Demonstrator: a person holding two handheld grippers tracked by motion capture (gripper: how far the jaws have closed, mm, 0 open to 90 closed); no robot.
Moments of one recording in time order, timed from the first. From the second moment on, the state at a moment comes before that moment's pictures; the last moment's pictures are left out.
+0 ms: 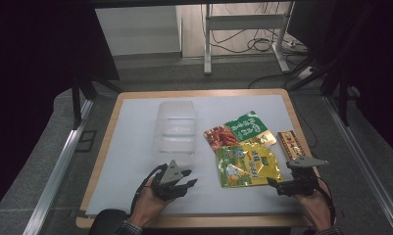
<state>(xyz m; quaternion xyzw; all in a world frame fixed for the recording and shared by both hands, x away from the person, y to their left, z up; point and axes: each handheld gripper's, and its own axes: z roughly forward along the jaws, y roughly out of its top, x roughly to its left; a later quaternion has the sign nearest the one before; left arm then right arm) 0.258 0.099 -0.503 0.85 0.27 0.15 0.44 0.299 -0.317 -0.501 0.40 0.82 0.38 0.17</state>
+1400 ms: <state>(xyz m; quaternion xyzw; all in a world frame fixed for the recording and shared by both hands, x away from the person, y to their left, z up) 0.310 0.005 -0.541 0.88 0.24 0.16 0.38 0.307 -0.323 -0.506 0.41 0.81 0.38 0.15</state>
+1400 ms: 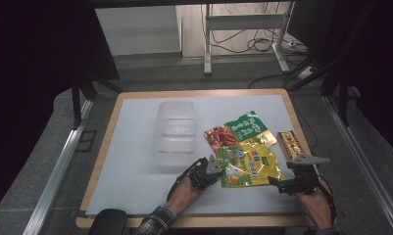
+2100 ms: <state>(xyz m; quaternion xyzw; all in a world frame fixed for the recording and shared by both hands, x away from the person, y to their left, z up) 0.310 0.004 -0.530 0.86 0.24 0.17 0.42 0.321 -0.323 -0.518 0.43 0.82 0.36 0.12</state>
